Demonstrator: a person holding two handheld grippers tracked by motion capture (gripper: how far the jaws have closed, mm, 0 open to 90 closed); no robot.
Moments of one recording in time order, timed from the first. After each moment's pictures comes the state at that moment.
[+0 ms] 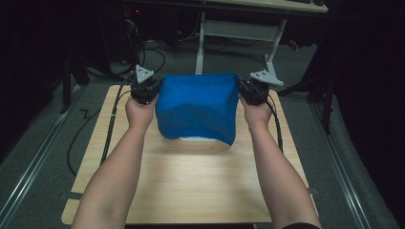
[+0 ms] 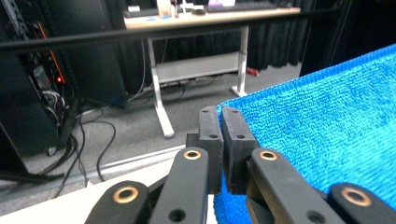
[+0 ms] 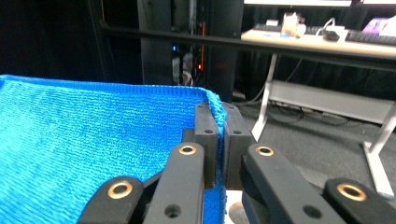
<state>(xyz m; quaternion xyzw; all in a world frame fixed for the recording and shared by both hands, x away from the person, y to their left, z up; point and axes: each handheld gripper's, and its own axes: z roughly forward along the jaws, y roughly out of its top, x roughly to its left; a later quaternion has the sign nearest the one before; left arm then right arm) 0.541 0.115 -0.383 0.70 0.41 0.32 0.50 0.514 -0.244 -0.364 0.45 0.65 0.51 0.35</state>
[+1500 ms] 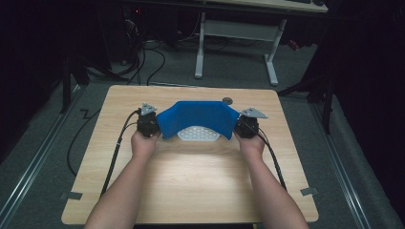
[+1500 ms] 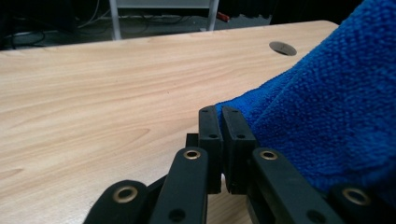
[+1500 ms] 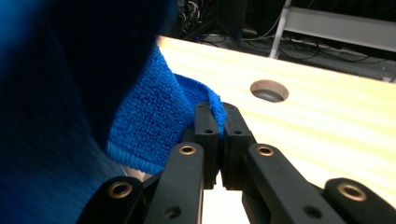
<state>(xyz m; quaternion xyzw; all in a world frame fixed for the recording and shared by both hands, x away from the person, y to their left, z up) 0.512 0.118 -0.497 0.73 0.44 0.19 0.48 0.481 -0.244 -0.483 0.48 0.70 0.43 0.29</state>
